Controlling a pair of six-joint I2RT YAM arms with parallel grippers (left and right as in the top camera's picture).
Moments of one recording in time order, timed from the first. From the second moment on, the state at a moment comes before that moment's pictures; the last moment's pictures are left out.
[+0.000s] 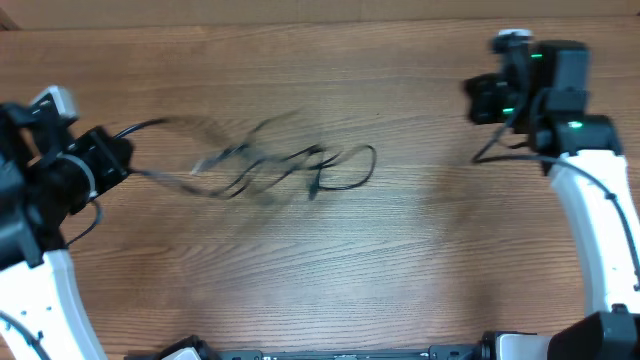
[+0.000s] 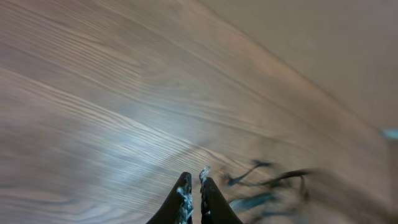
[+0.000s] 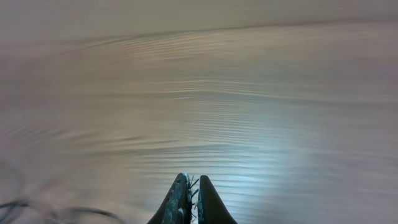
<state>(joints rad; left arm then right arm) 0.45 1.21 1.53 -1.18 0.47 -0.23 -0.08 1.51 1.34 -0.57 -0.29 0.03</state>
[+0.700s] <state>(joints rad) 0.16 1.25 1.53 -1.05 0.54 -0.28 0.08 1.51 1.34 -0.63 -0.45 0.07</state>
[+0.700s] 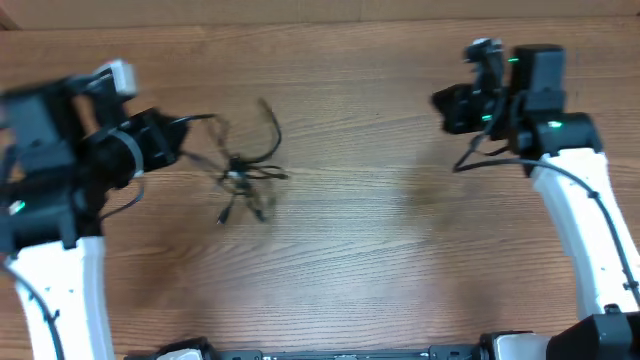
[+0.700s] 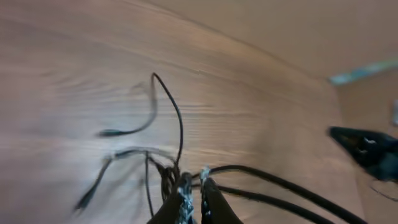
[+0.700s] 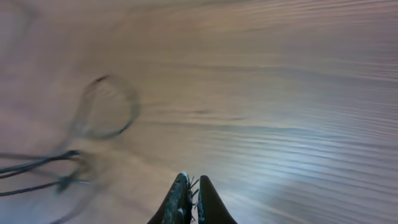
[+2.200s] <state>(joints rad) -0.07 1.12 1.58 -1.00 0.61 -0.41 0.32 1.69 1.34 -0.56 -0.17 0.08</state>
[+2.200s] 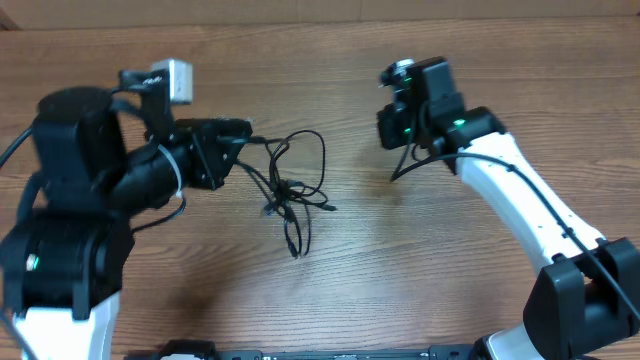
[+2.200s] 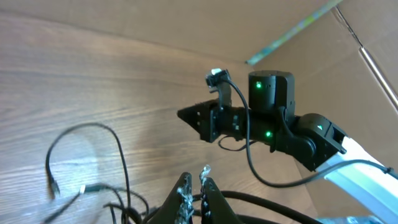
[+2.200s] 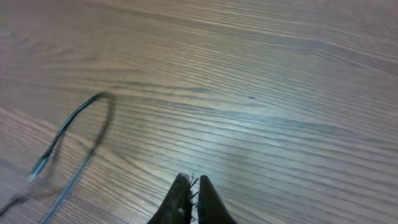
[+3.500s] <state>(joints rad) -0.18 1.70 1.85 -1.53 0.40 -0.17 0.52 1.71 1.34 -0.66 -0.37 0.10</state>
